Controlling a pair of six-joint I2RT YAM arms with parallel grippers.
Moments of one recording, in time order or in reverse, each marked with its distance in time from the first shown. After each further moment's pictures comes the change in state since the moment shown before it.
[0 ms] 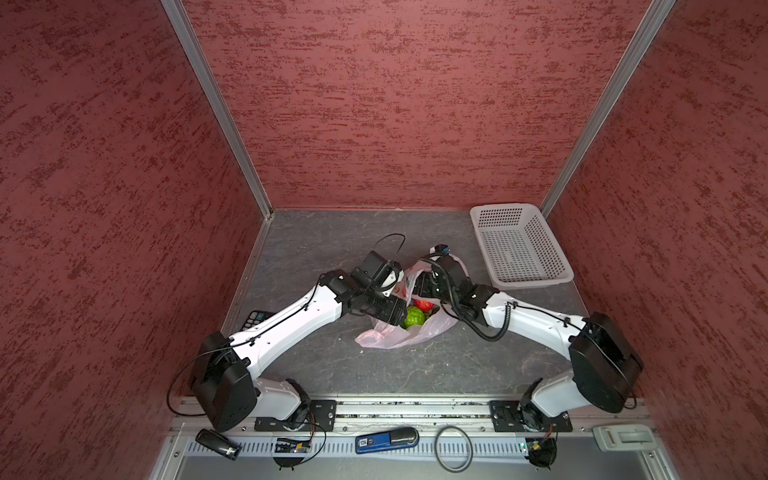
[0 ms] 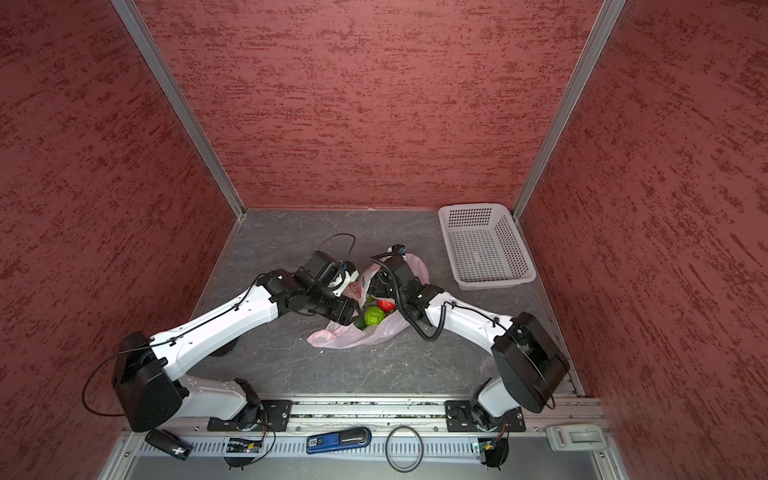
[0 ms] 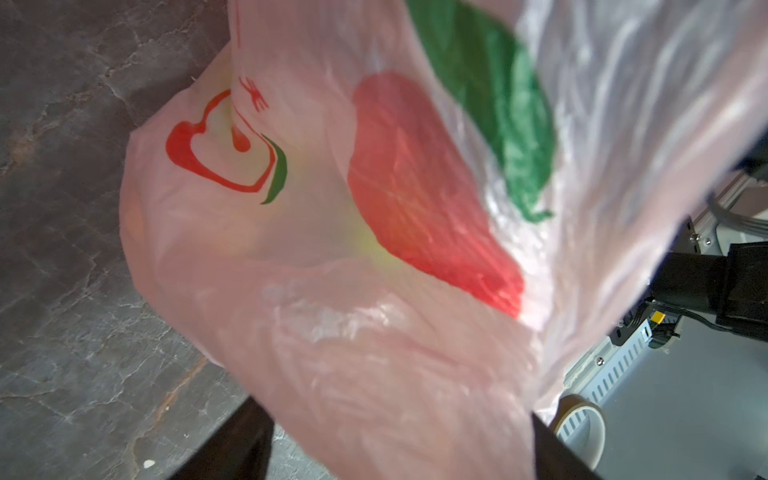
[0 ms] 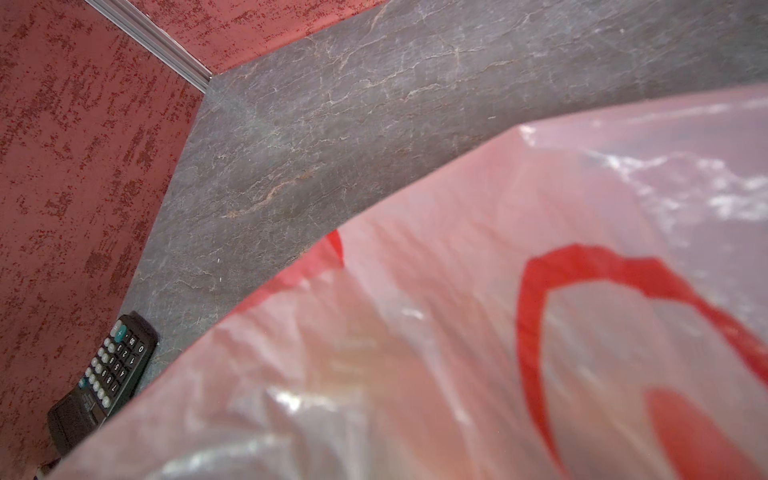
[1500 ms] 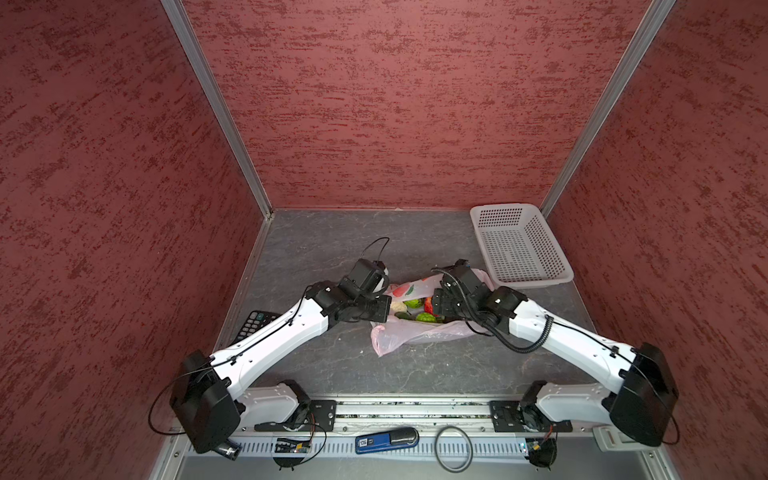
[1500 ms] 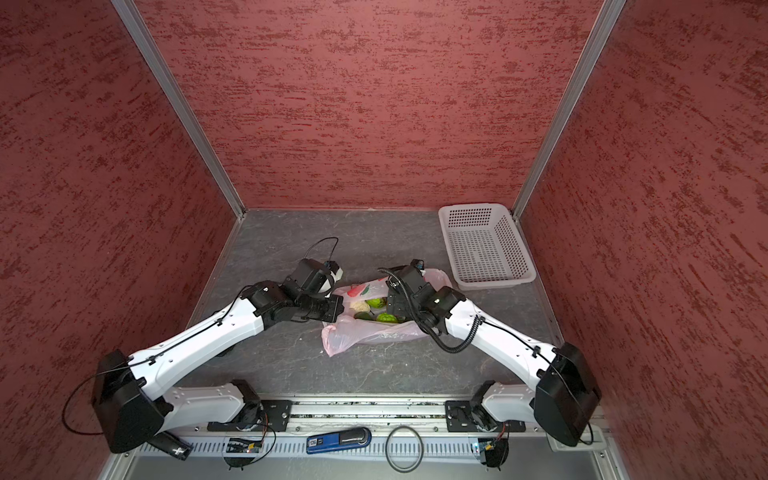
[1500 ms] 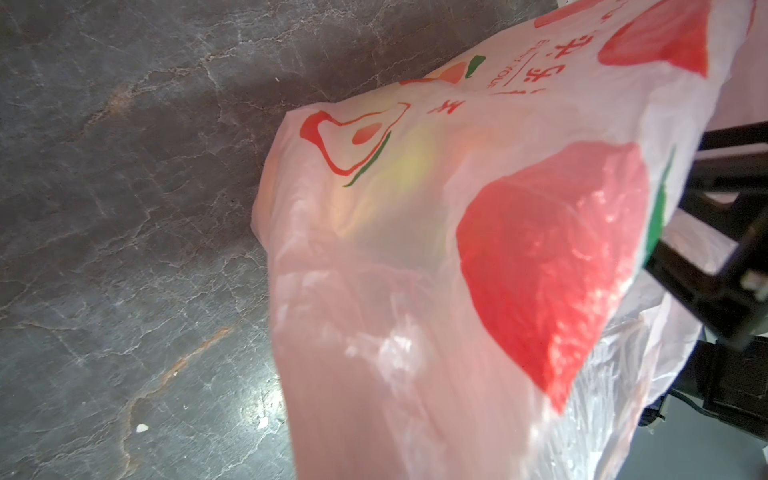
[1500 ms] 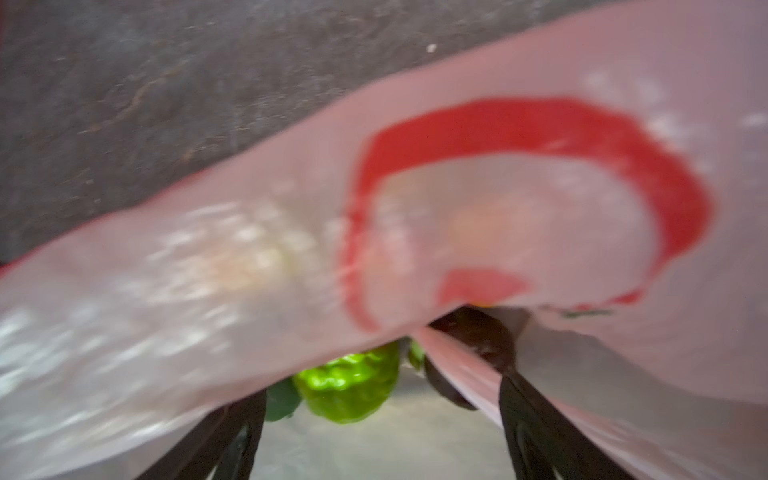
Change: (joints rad) left arm -0.002 -0.136 -0.113 0.079 -0.089 -0.226; right arm 0.055 -0.215 0.045 -0.577 0.054 0.069
